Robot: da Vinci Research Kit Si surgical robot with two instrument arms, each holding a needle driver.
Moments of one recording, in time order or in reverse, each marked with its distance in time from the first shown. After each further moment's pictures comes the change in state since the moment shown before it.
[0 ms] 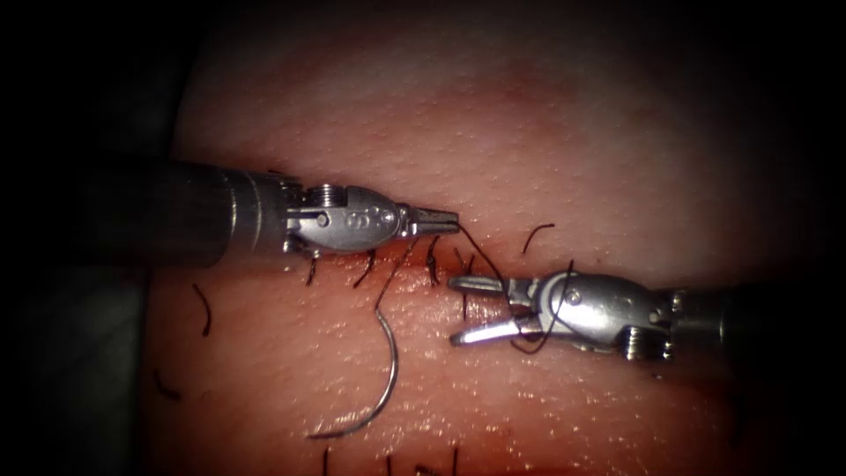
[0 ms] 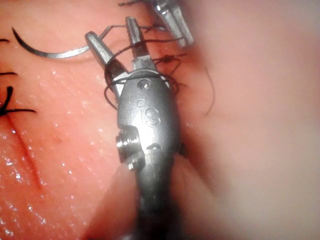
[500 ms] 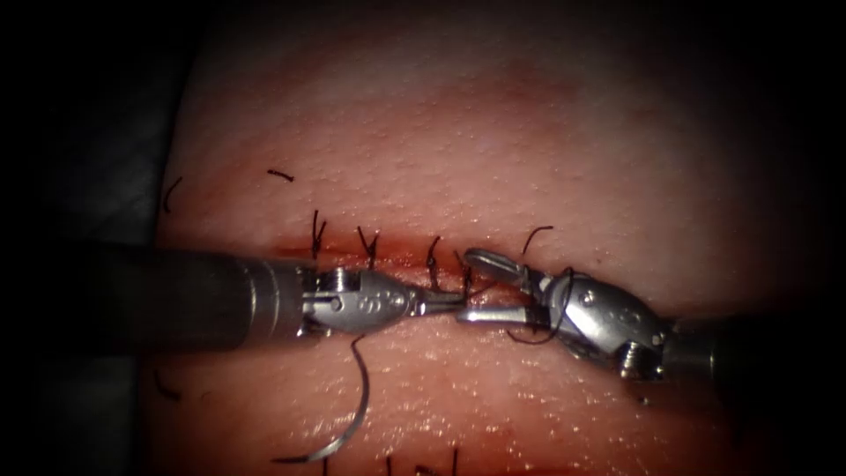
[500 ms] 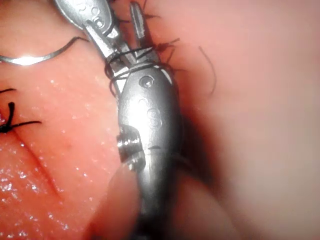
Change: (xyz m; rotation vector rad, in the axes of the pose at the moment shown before) right arm 0.000 -0.001 -0.001 -0.447 0.147 0.013; left arm -0.002 0.008 0.002 -0.041 0.003 0.008
